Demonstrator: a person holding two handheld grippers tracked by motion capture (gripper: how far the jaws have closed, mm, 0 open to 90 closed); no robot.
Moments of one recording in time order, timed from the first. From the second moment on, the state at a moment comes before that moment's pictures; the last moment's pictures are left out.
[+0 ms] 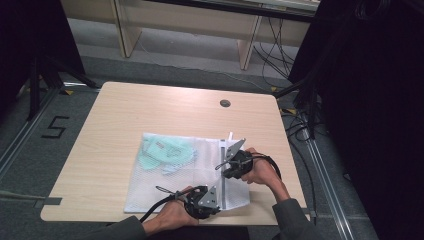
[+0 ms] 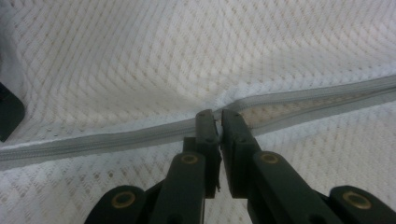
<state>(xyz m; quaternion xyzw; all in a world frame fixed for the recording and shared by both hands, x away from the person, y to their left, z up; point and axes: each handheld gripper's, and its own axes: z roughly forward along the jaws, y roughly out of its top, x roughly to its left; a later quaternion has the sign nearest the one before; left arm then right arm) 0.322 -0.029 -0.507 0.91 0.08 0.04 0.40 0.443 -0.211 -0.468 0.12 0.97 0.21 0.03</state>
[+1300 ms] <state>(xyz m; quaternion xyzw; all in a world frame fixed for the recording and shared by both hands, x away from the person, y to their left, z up) 0.321 -0.029 -0.506 0.91 0.09 0.03 0.41 0.483 -0.223 -0.468 0.16 0.95 0.24 0.09</state>
